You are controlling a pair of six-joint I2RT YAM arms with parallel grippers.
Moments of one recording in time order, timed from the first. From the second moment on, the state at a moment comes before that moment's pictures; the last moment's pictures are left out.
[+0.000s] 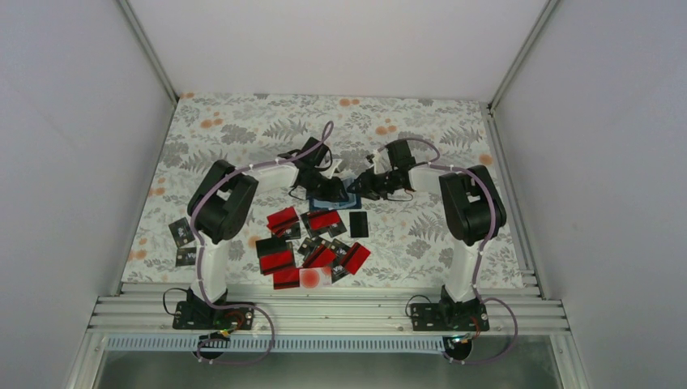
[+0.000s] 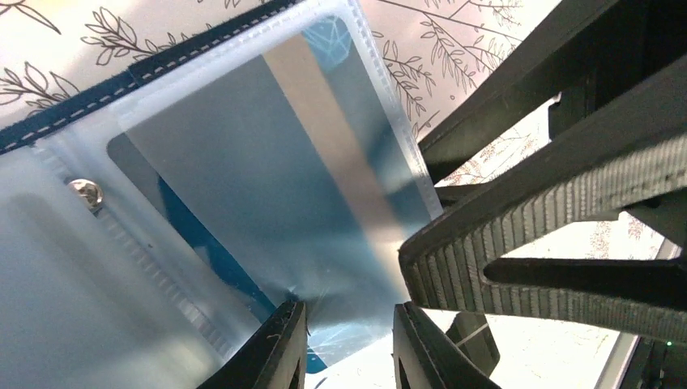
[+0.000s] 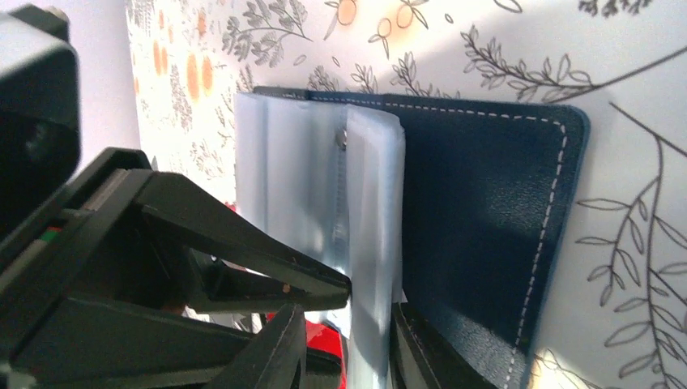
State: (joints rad) left arm -0.57 2.06 1.34 -0.38 0.58 -0.33; right arm 0.33 1.96 1.10 -0.16 -0.84 0.50
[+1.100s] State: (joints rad) left arm -0.56 2.00 1.32 -0.38 0.48 -0.33; right arm 0.33 1.93 1.16 -0.32 -0.71 0.43
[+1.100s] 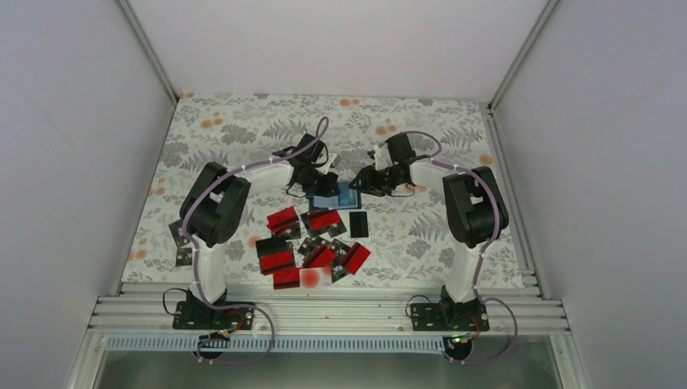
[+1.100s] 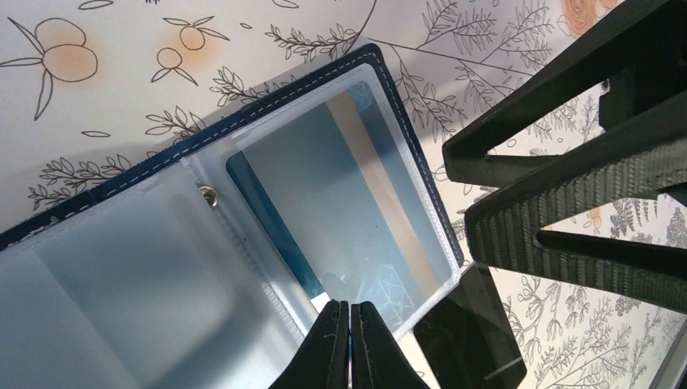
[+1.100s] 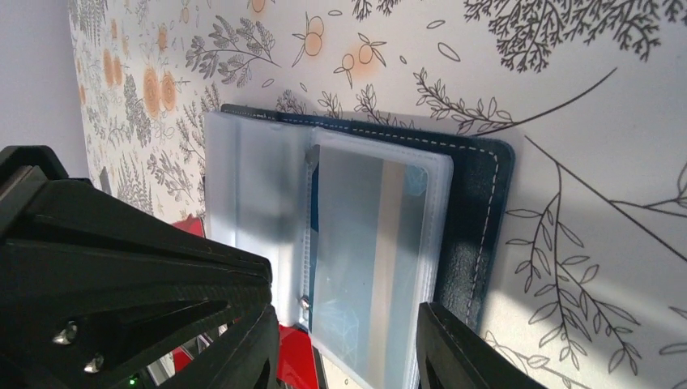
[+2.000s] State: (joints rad) left arm -0.57 2.09 1.37 -0.39 0.41 -0.33; right arm 0.33 1.96 1.18 -0.31 -0.72 0.43
